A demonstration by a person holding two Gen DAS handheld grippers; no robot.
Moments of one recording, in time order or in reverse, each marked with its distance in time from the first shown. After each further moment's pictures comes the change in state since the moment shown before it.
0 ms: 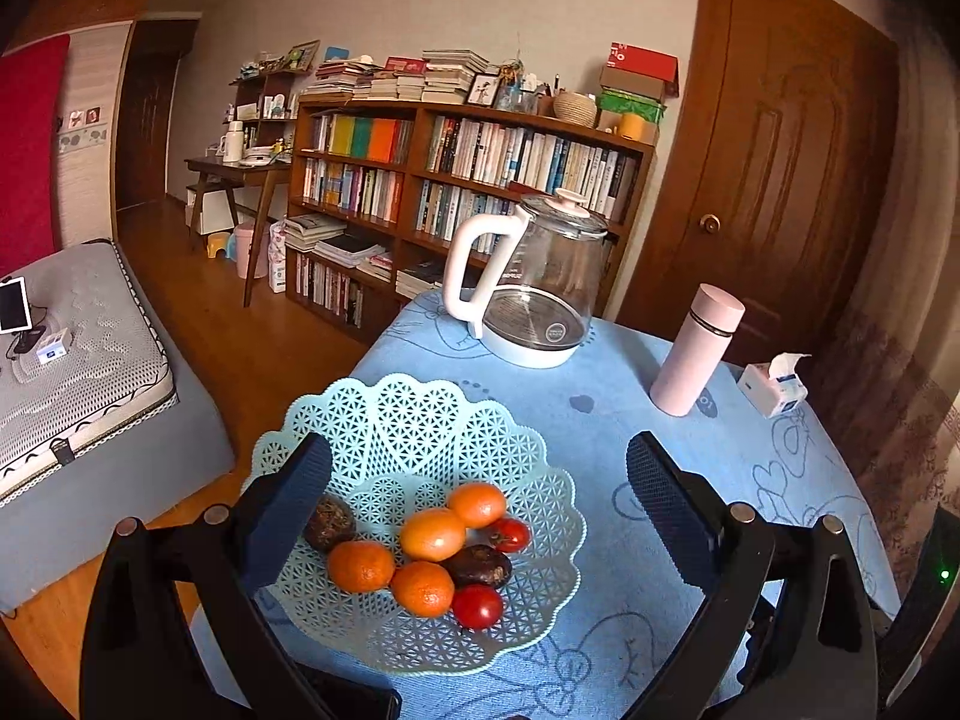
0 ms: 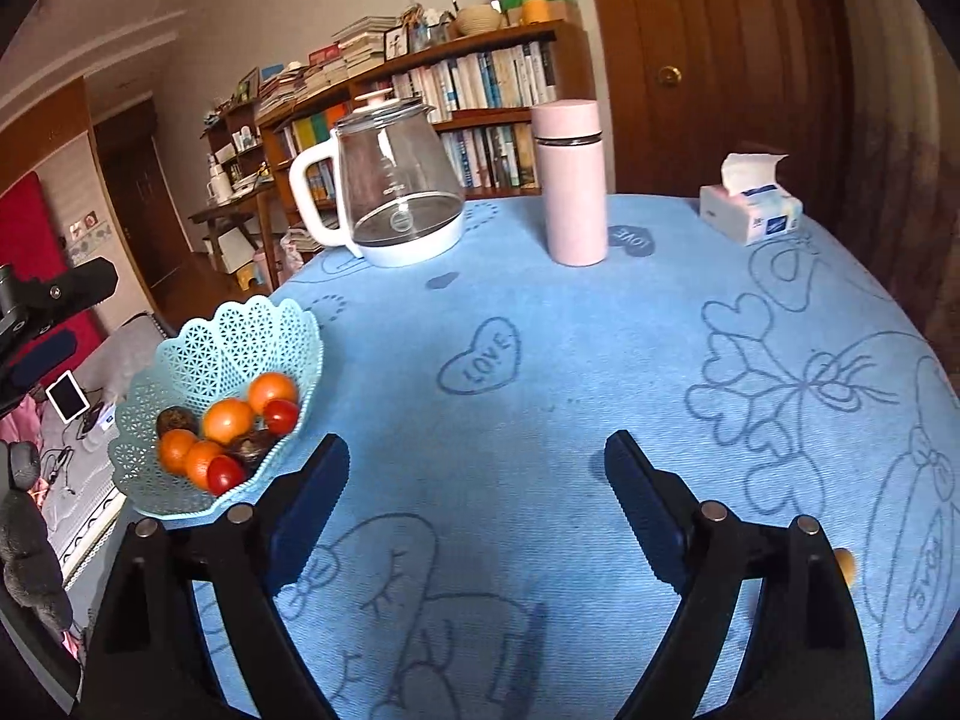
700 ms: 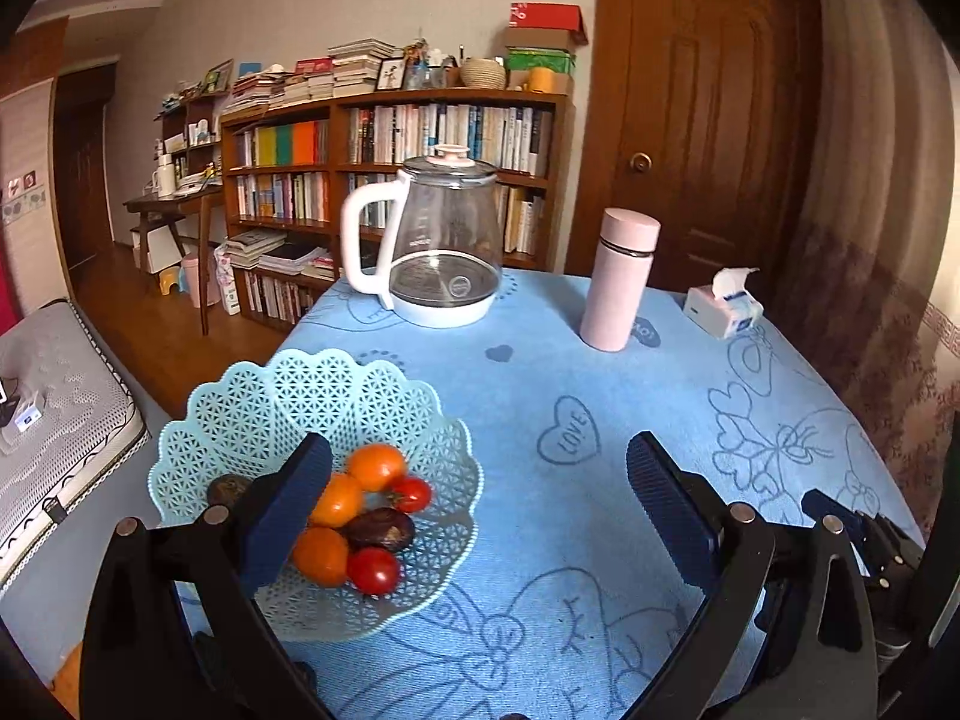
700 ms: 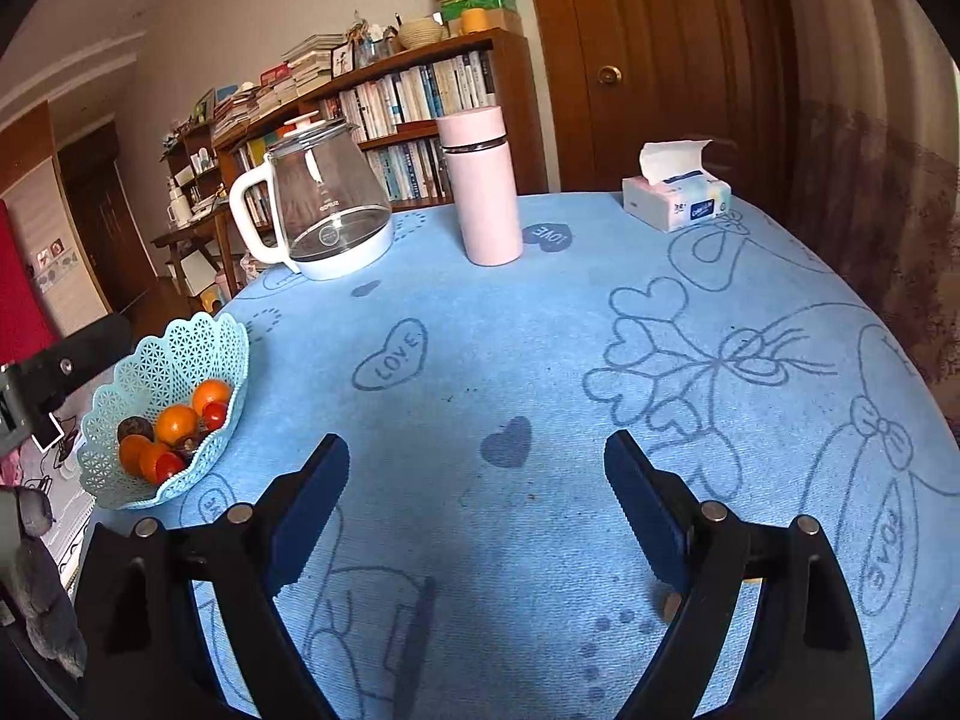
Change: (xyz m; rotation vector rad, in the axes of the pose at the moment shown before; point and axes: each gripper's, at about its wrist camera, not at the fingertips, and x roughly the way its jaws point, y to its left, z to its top) left arm 0.006 -0.071 -0.033 0.191 0.048 -0.082; right arm -0.019 -0.043 -0.011 0.065 -0.024 -0.088
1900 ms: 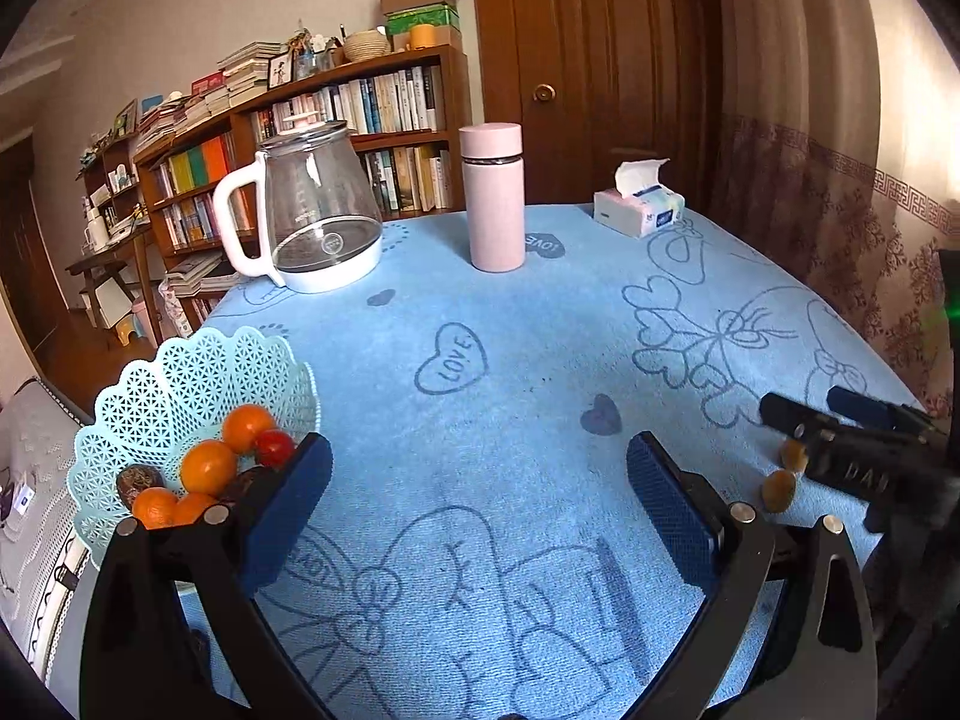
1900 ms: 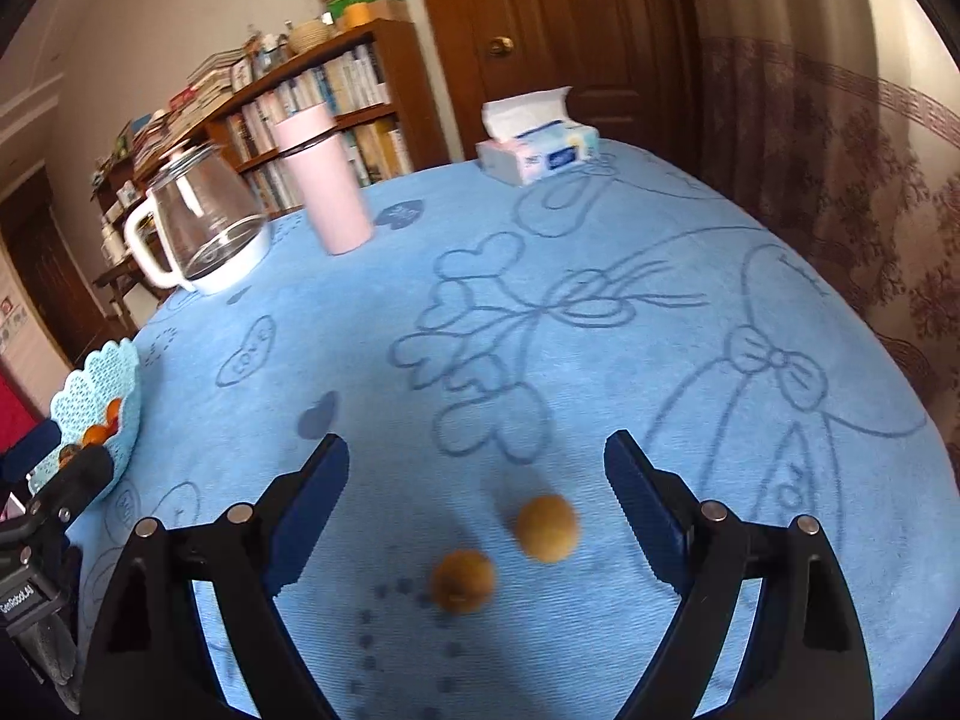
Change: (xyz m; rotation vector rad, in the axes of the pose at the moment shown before) left arm 0.014 -0.082 -0.043 0.230 0.082 -0.083; right arm -0.011 -0.107 -0.015 0.164 0.042 -0.135
